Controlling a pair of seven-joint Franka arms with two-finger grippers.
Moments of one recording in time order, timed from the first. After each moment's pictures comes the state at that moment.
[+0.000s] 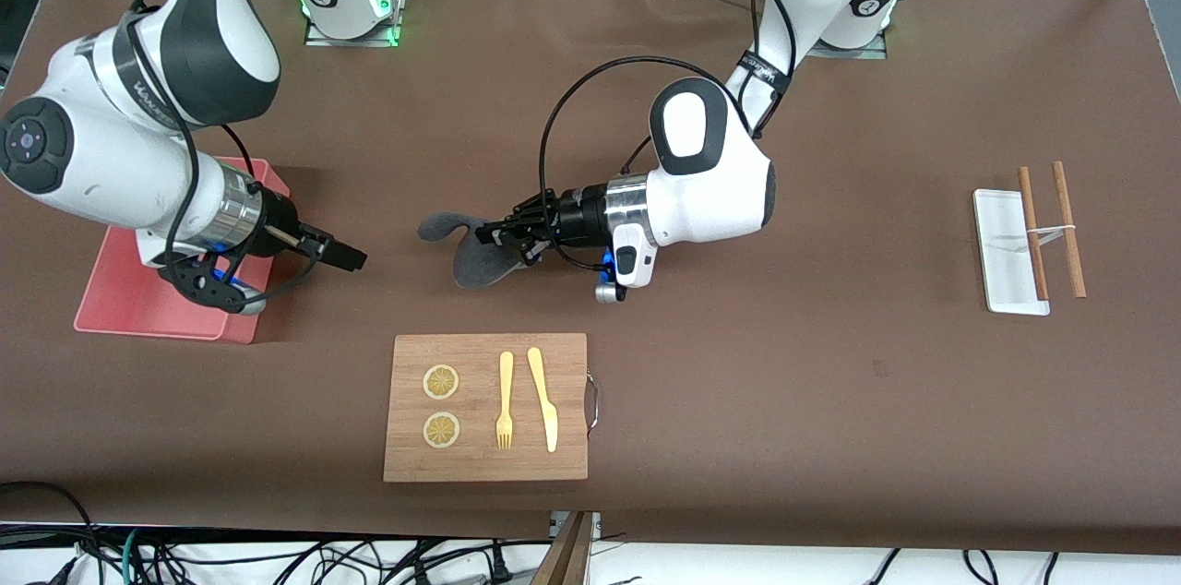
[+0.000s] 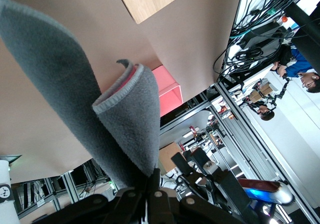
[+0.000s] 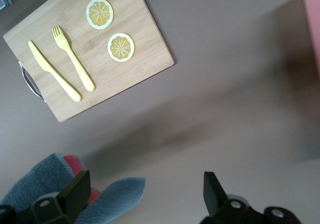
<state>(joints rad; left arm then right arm) -0.58 0.73 -0.09 -1.25 -1.39 2.33 -0.78 0.19 0.38 0.04 -1.47 0.25 1.80 0.66</state>
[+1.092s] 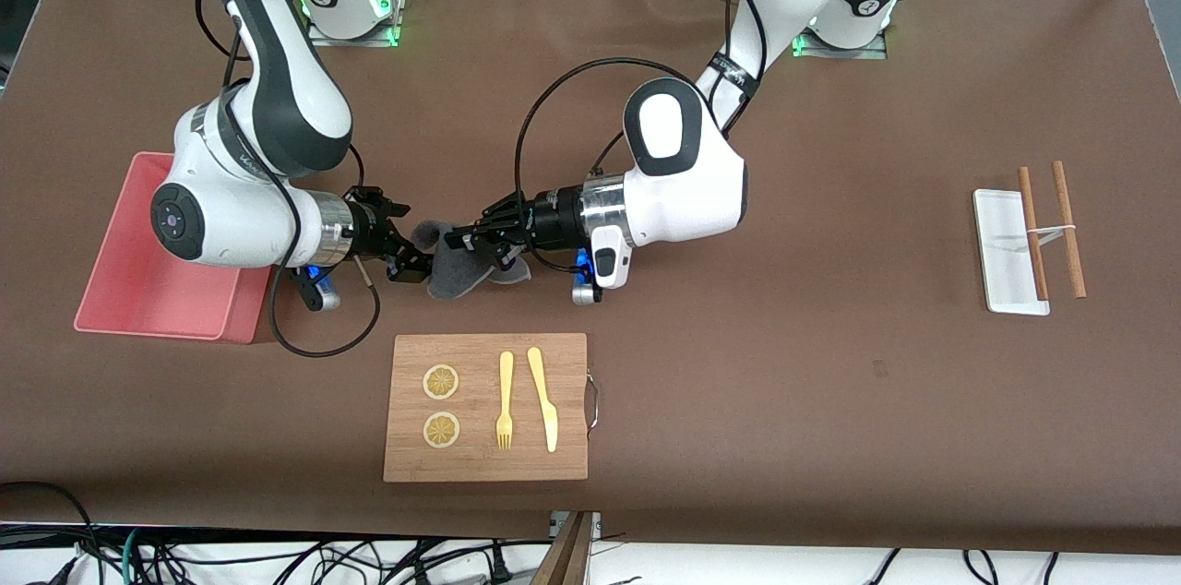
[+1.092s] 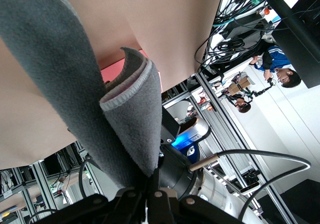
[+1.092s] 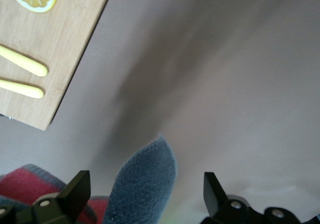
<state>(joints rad) -0.63 0.80 -0.09 -1.13 -1.51 2.40 -0.78 0.25 0.46 0.04 -1.56 0.43 1.82 1.12</state>
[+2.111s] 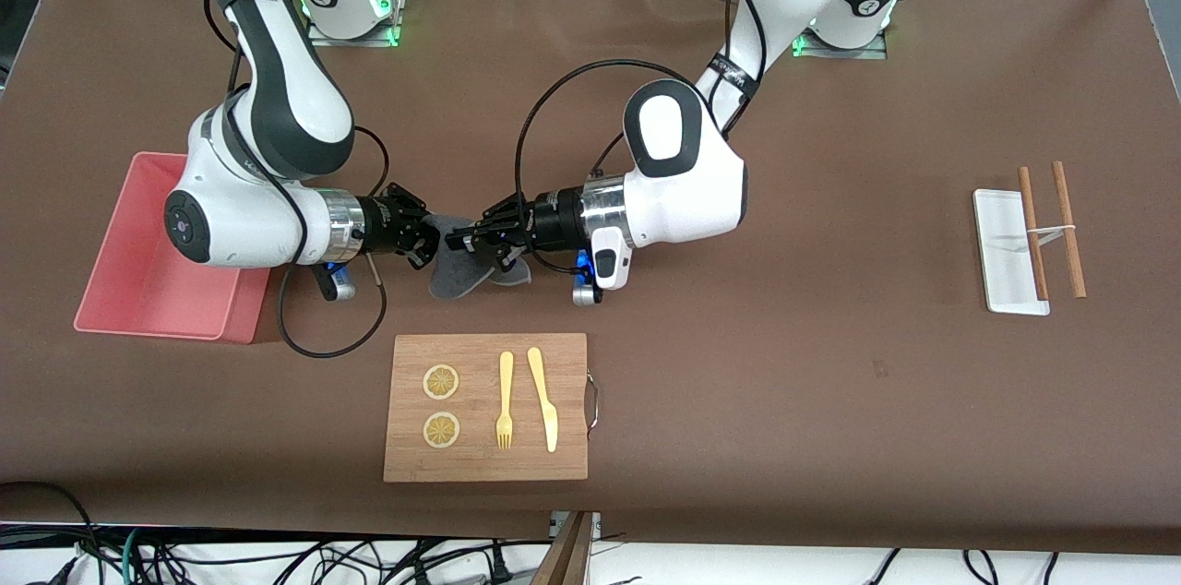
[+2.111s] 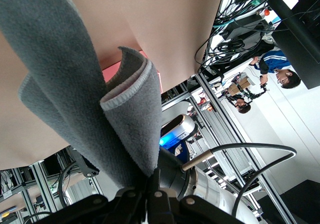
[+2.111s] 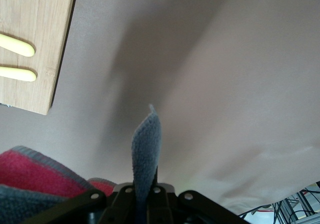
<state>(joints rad) -0.63 0.81 -0.09 -1.13 -1.51 2.40 -0.78 0.25 0.46 0.05 -1.59 0.56 1.82 1.18</state>
